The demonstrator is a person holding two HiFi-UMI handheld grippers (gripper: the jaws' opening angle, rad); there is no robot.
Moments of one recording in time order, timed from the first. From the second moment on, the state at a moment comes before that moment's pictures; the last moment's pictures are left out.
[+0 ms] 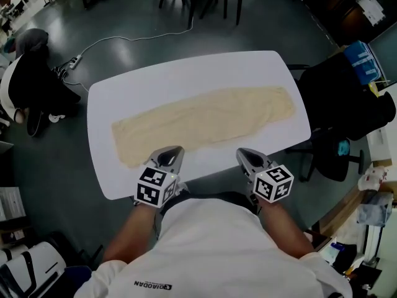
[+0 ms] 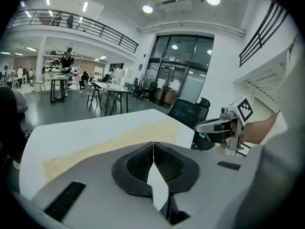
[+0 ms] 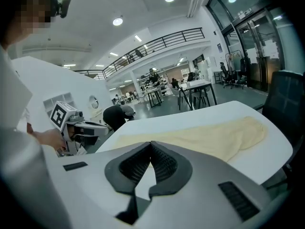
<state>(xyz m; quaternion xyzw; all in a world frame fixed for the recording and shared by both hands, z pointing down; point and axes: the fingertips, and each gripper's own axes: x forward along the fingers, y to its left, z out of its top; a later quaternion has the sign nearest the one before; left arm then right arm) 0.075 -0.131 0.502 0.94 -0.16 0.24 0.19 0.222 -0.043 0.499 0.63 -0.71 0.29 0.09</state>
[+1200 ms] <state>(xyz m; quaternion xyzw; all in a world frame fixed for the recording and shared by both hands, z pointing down) 0.257 -0.151 0.529 0.89 -0.27 0.28 0.21 0.560 -0.066 0.576 0.66 -0.67 0.31 0.11</state>
